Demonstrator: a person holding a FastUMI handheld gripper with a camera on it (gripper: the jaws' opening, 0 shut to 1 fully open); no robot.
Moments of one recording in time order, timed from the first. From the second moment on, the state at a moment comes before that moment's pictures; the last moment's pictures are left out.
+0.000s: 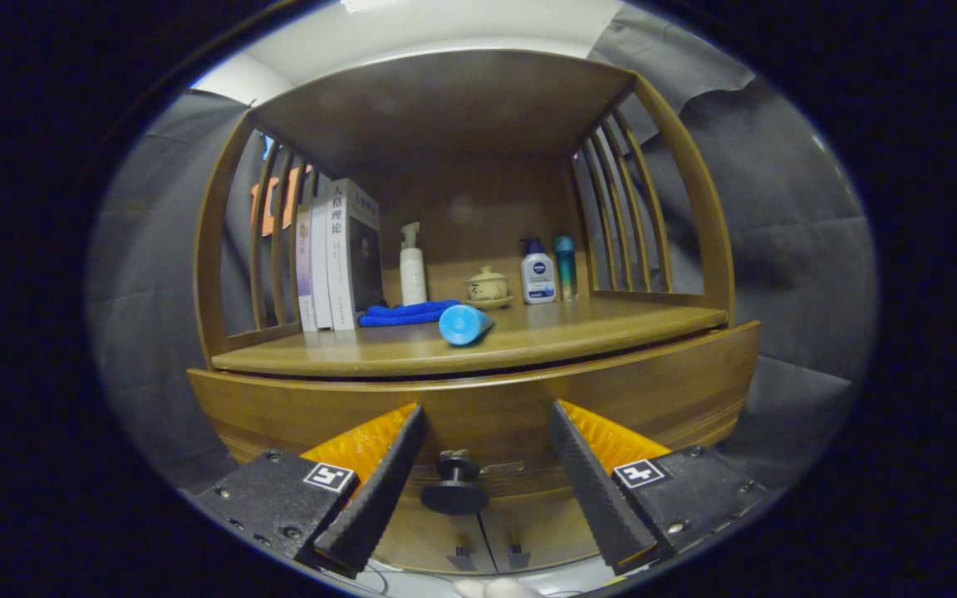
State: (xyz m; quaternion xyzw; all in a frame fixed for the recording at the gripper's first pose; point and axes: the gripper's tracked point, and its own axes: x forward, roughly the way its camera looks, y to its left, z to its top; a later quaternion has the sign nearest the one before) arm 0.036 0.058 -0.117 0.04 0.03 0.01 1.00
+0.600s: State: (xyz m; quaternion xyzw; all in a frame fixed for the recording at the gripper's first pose) arm 0.033 0.054 -0.117 0.00 0.06 0.01 1.00
